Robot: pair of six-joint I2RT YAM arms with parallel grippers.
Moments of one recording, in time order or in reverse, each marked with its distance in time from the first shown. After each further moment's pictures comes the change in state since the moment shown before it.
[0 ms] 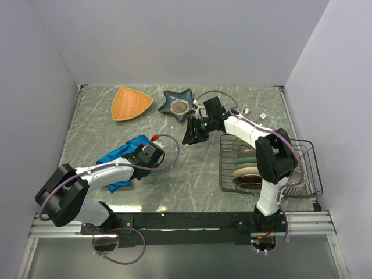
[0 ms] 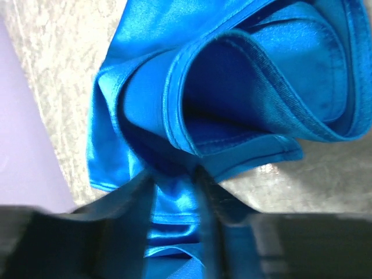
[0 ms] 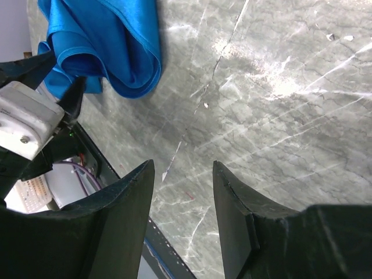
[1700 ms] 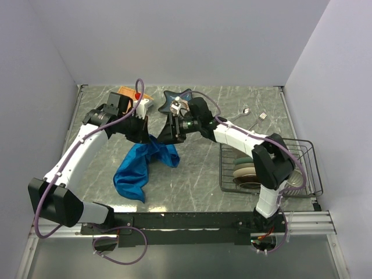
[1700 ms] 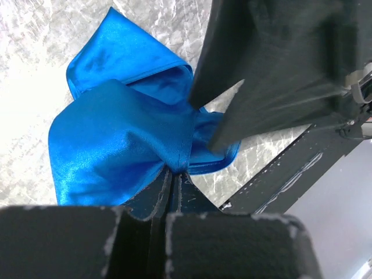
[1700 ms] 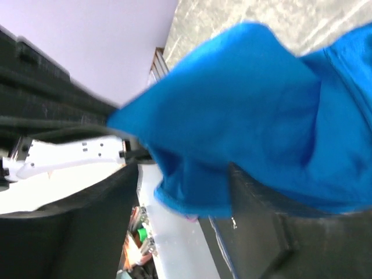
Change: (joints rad) left arm 0.421 -0.025 0.658 -0.566 1.184 -0.046; right arm 0.185 -0.047 -0.029 0.416 -0.187 0.429
